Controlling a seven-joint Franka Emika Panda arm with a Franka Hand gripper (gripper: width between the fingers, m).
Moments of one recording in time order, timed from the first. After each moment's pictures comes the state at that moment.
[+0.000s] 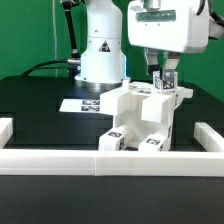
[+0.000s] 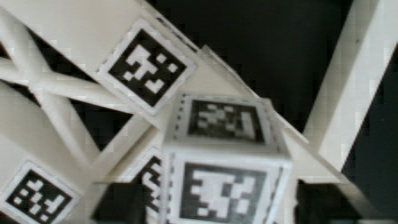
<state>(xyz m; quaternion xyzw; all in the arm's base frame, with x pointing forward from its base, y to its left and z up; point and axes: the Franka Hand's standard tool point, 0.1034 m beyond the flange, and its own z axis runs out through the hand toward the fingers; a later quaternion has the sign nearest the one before) 0.573 0.051 0.126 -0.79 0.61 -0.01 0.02</state>
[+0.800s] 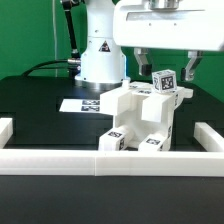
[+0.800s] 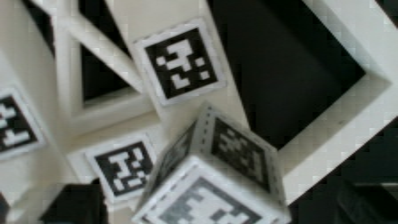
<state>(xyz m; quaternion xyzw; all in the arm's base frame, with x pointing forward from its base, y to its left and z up) 0.575 0.059 0.127 -0.94 0.35 -0.03 0.02</state>
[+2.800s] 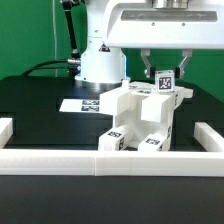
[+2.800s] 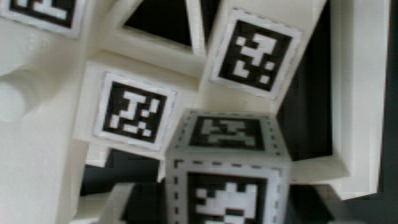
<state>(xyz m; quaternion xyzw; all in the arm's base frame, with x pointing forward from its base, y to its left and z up) 0.575 0.058 0.126 -0.99 0.10 -0.03 0.01</state>
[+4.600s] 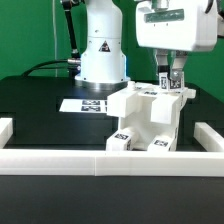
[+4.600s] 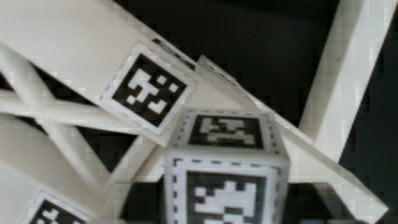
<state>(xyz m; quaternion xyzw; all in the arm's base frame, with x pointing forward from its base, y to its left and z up) 0.575 0.065 0.126 -0.77 0.63 -0.01 0.04</state>
